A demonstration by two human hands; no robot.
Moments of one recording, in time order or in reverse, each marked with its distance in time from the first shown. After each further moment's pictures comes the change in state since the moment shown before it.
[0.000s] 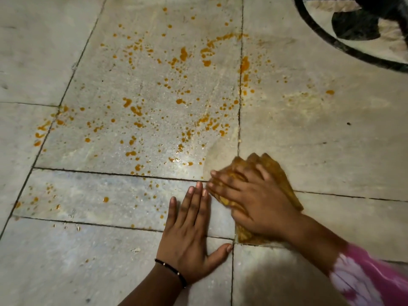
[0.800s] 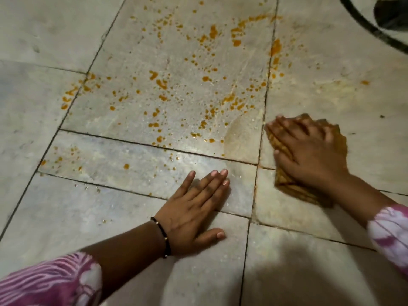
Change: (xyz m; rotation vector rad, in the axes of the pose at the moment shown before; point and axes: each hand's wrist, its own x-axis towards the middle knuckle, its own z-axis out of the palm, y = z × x) left_hand -0.012 -0.041 -0.018 0.112 -0.061 0.349; right_hand 0.008 0.056 -0.008 0.001 -0.025 0.364
